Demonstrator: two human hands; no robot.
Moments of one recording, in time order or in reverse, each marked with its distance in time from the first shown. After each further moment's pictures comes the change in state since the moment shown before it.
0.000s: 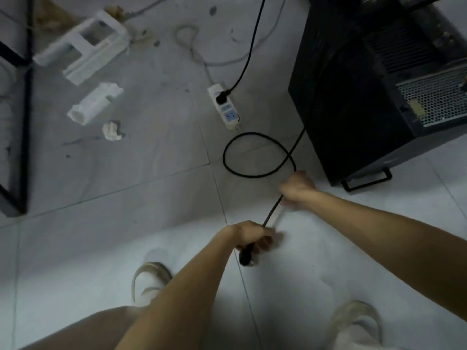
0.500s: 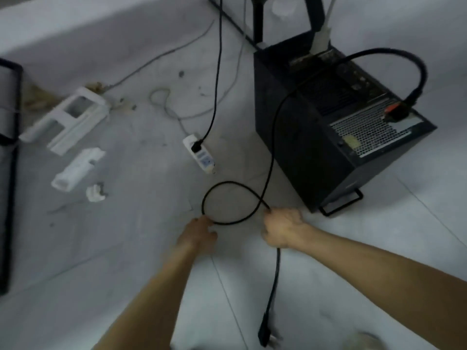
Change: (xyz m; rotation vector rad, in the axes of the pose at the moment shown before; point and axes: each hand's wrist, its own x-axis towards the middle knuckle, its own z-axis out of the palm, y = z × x) left_hand -0.025 0.025 -0.092 0.475 0.675 0.073; right_hand -0.028 0.011 -0.030 -0.760 0.048 -0.507
